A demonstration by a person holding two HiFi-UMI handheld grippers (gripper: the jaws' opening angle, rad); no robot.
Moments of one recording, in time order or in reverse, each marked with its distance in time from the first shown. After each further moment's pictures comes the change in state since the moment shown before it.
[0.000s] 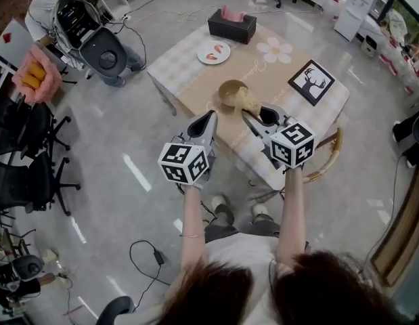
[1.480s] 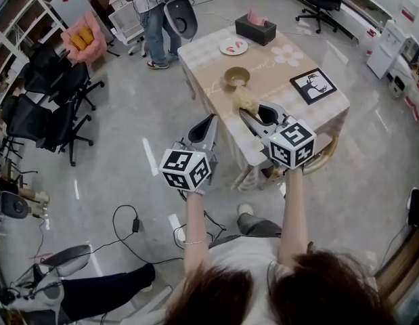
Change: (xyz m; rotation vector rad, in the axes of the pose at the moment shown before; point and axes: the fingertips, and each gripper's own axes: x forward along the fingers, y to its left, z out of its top) left arm -0.096 -0.171 -0.004 0.058 -0.149 0.286; right arm -0.148 0.071 0.017 -0.141 -0.083 0.306
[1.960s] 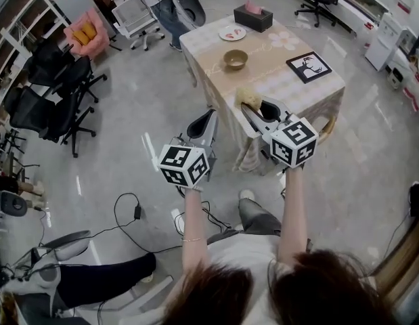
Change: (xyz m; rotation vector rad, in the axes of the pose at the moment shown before) left arm -0.077 -0.052 -0.014 0.027 0.002 -0.010; right arm -0.065 0.068 -0.010 0.017 -0.058 -0.038
